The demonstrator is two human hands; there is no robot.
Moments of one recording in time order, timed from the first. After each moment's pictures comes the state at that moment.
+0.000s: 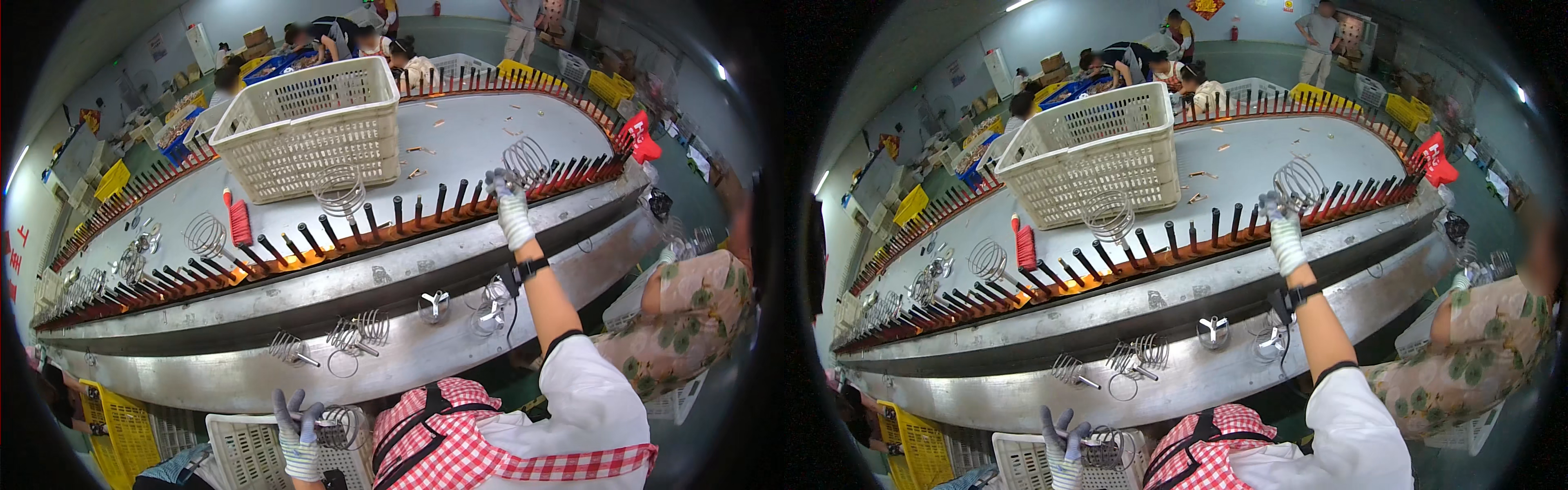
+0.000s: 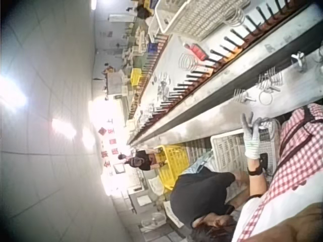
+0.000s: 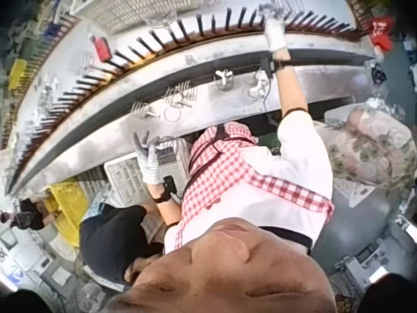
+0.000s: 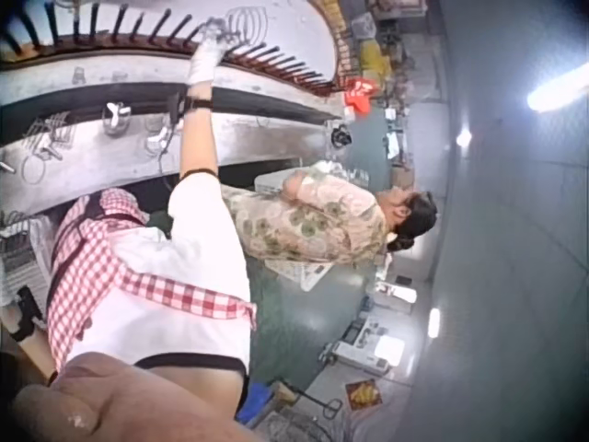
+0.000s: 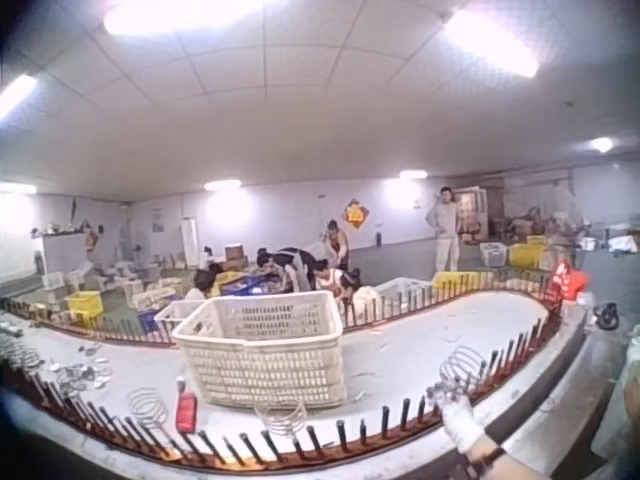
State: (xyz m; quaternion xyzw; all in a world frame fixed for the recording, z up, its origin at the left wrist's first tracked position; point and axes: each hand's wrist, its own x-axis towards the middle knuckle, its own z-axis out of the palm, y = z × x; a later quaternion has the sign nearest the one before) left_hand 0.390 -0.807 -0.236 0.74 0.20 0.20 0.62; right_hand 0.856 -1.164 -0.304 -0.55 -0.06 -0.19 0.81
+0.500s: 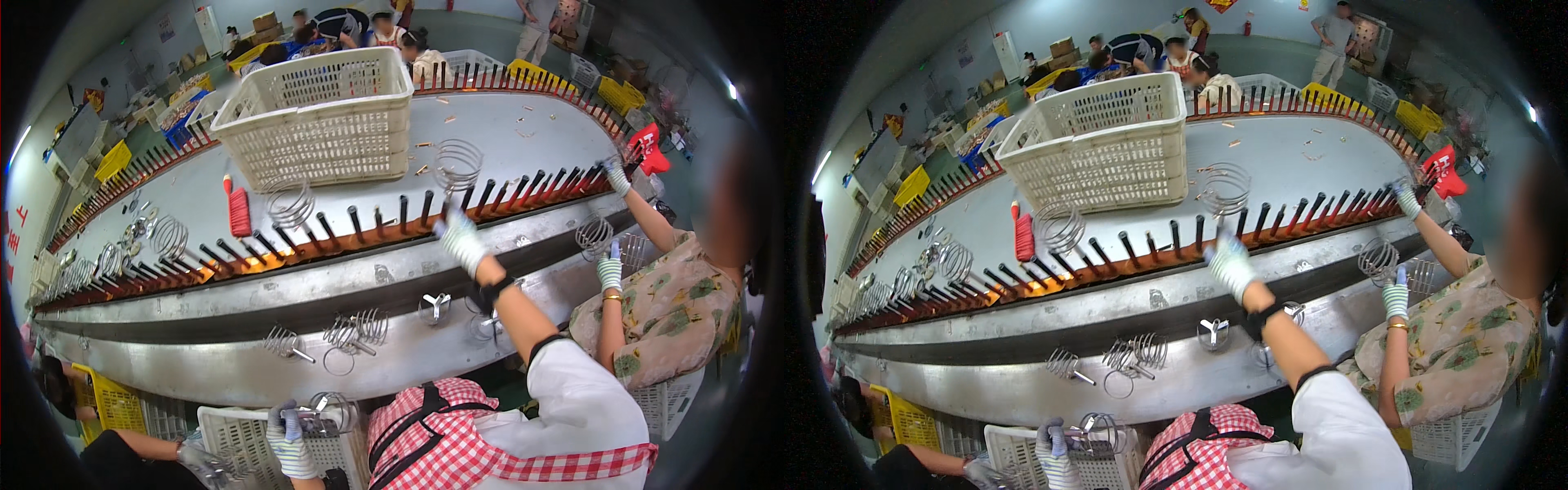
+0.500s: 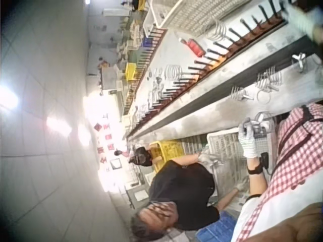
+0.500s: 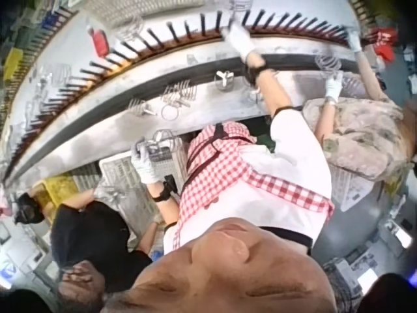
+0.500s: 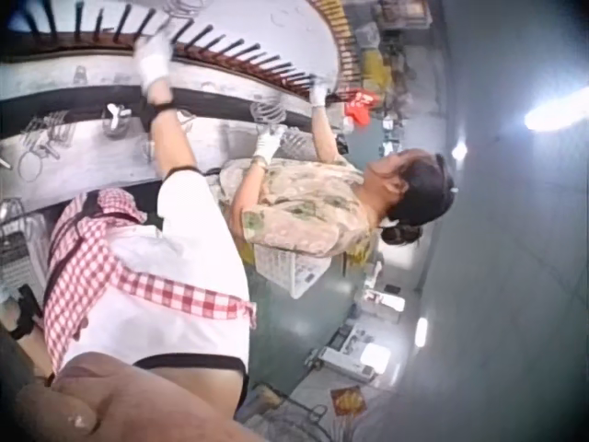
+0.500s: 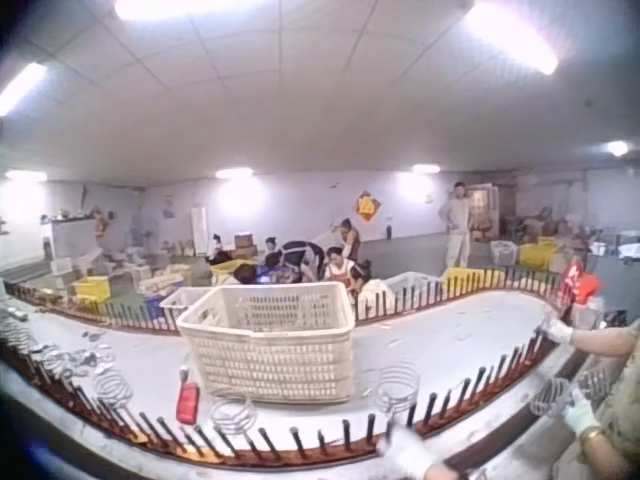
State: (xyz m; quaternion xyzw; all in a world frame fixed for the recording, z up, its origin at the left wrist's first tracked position) left_hand 0.410 -0.791 -0.244 0.74 0.31 0.21 0.56; right_hand 0.833 -1.038 -0.345 -0.93 -0.11 -0.11 0.33
